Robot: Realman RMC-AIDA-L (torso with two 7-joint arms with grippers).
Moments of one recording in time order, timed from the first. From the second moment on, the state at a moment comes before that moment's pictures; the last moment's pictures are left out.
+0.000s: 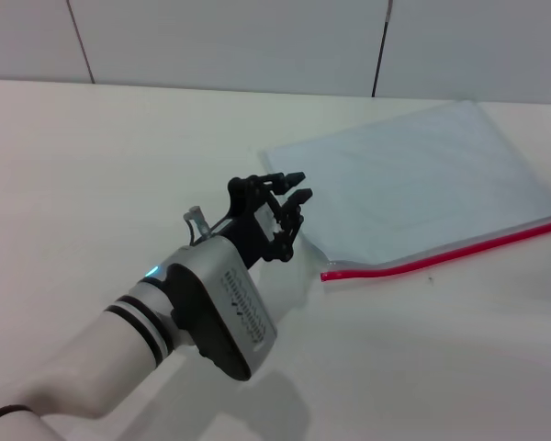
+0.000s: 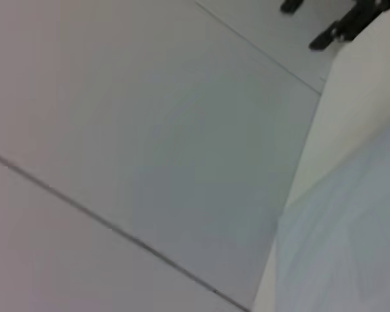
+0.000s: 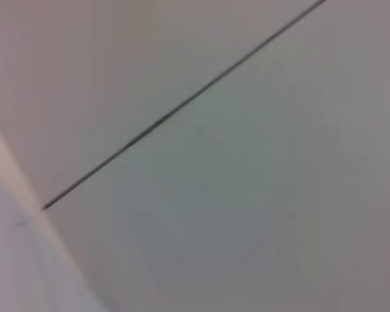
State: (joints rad) left arm -0.33 -2.03 2.46 0.85 2.40 -0.66 -2.07; right arm 0.51 2.03 0.13 -0.06 -1.69 -1.20 -0.52
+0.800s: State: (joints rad) left arm -0.34 -2.03 2.45 0.68 2.08 -1.22 -2.53; right arm 0.50 2.03 0.14 0.24 -1.51 -1.54 -0.13
